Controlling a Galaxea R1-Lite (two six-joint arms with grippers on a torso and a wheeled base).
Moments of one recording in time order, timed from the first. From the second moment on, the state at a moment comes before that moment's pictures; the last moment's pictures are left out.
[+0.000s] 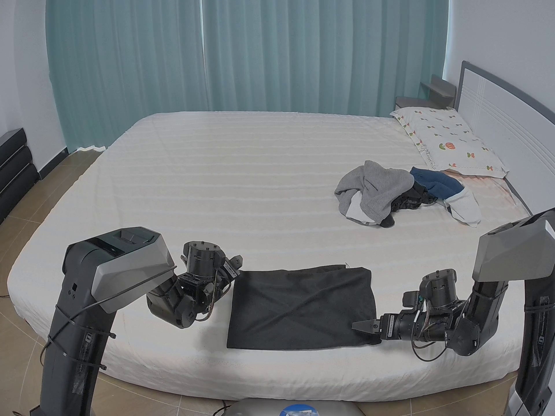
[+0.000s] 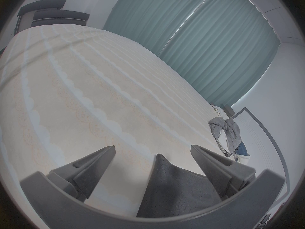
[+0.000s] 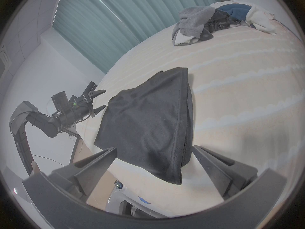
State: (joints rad) left arm -0.36 2.59 -1.15 -0.93 0.21 -0.84; right arm 0.32 2.32 -0.44 -1.17 0.31 0.43
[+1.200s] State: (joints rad) left arm -0.36 2.60 -1.15 -0.93 0.21 -0.84; right arm 0.29 2.33 -0.39 -1.15 0.30 0.26
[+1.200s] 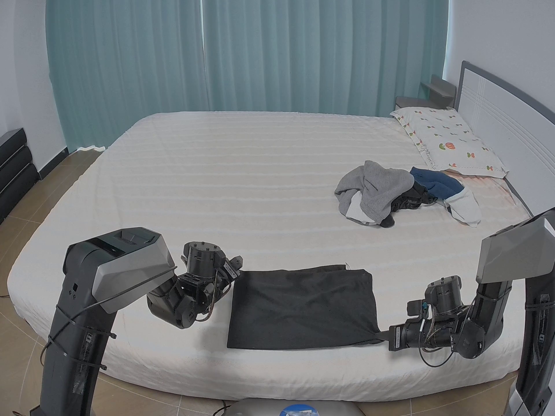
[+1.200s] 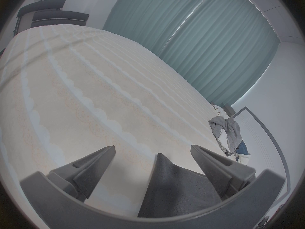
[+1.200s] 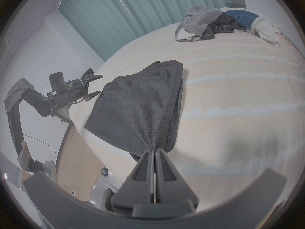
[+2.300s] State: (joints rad) left arm -0.36 2.60 -1.15 -0.93 0.21 -0.84; right arm 0.29 2.35 -0.37 -1.15 0.30 0.21
